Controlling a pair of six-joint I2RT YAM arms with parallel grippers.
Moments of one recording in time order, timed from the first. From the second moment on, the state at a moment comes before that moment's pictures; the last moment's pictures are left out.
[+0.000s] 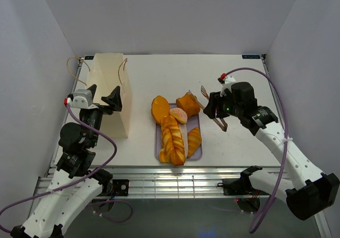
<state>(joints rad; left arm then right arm) -0.48 0.52 0.74 0.11 -0.31 -0.02 0.45 1.03 0.98 -0.57 -0.19 0.21</state>
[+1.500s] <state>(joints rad) -0.48 0.51 0.74 0.11 -0.31 -0.01 0.33 1.11 0.81 -0.32 -0.45 0.39</state>
